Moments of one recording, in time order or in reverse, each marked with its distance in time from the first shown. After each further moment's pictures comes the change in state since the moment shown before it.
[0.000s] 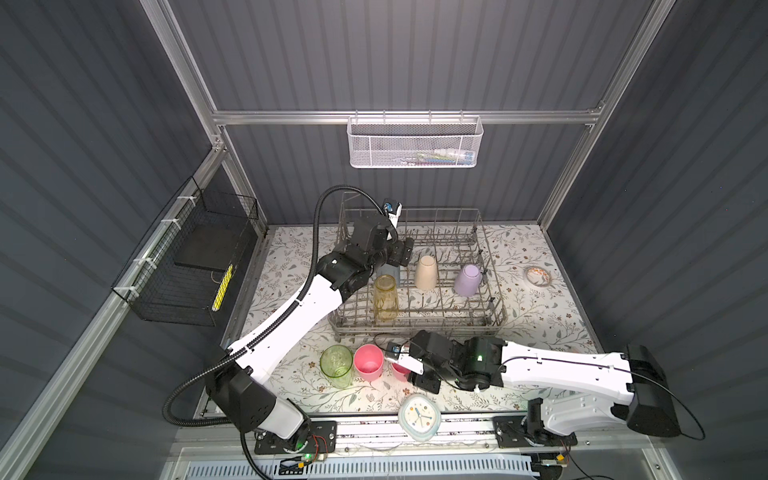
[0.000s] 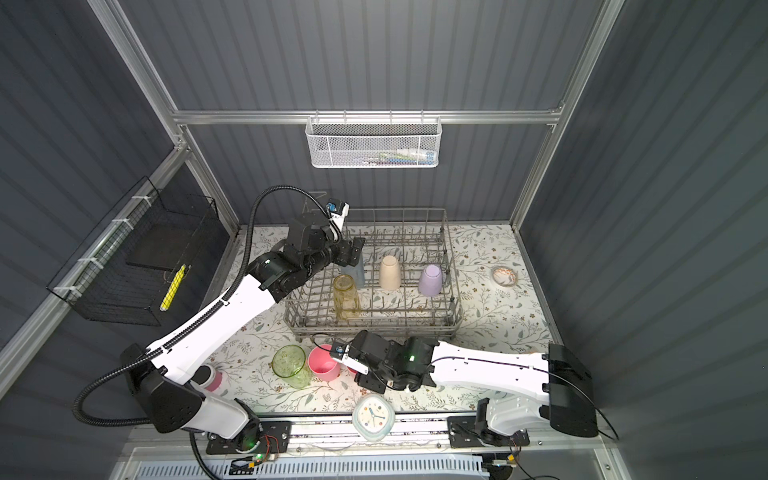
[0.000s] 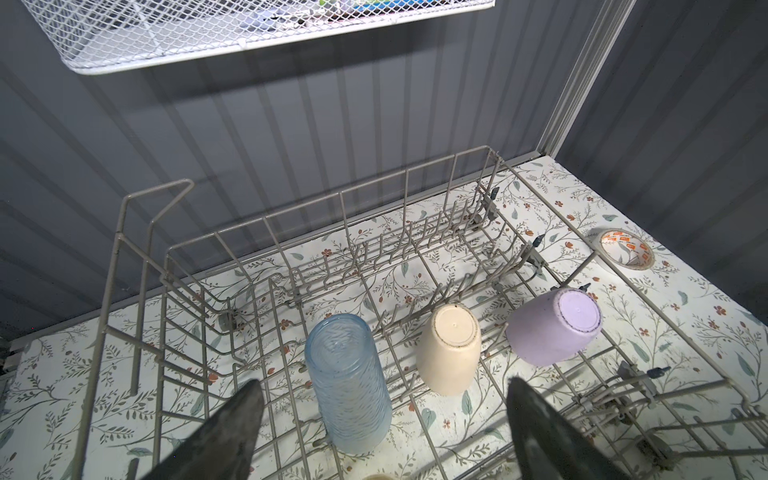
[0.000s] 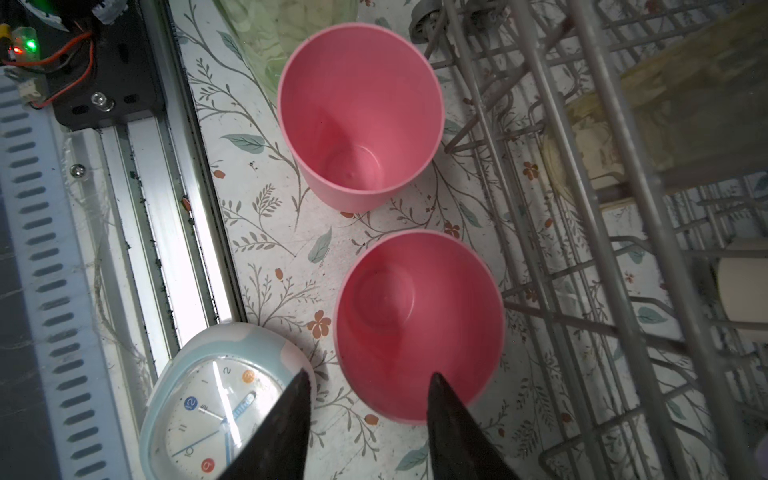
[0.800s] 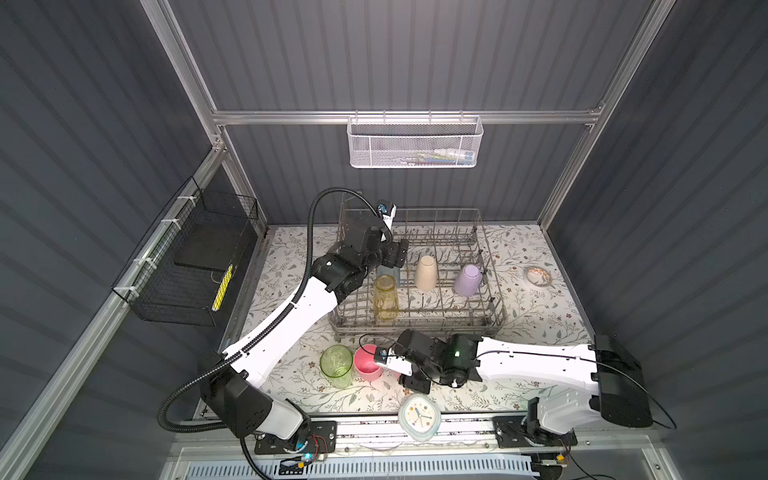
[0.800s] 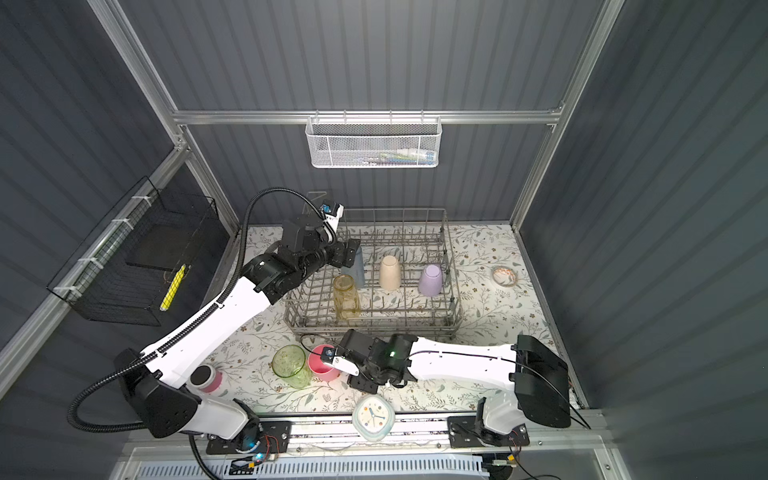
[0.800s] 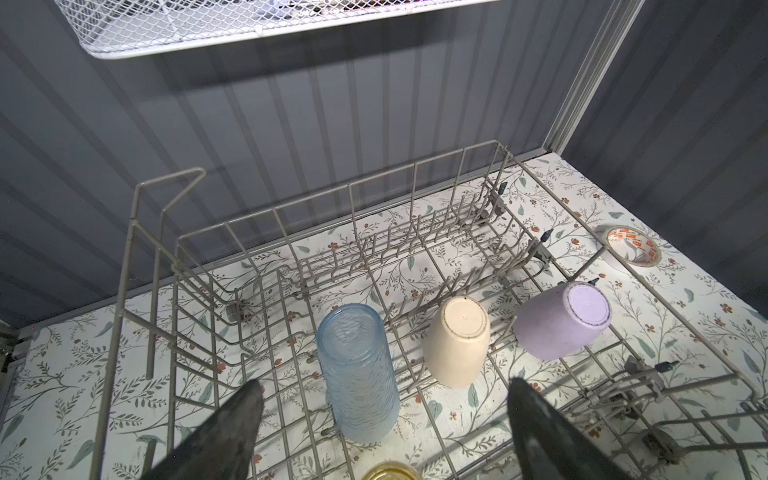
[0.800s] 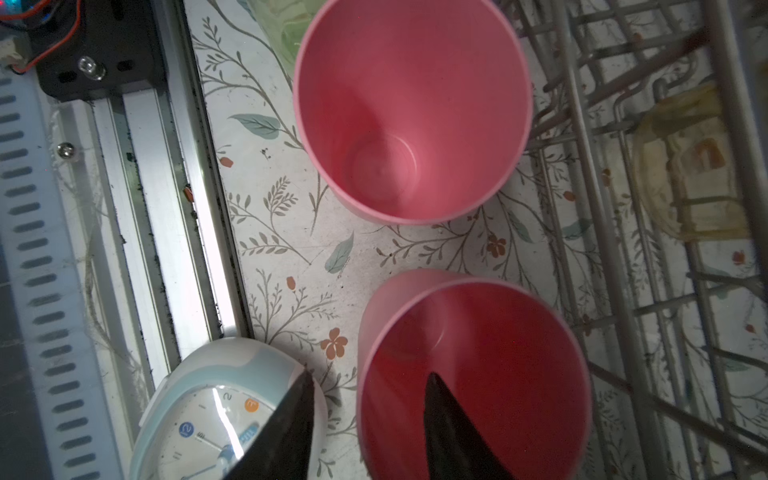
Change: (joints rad) left arm 0.022 -0.023 -0.034 -0.001 0.017 0.000; right arm -0.023 0.151 0.044 0.014 -0.082 -0.038
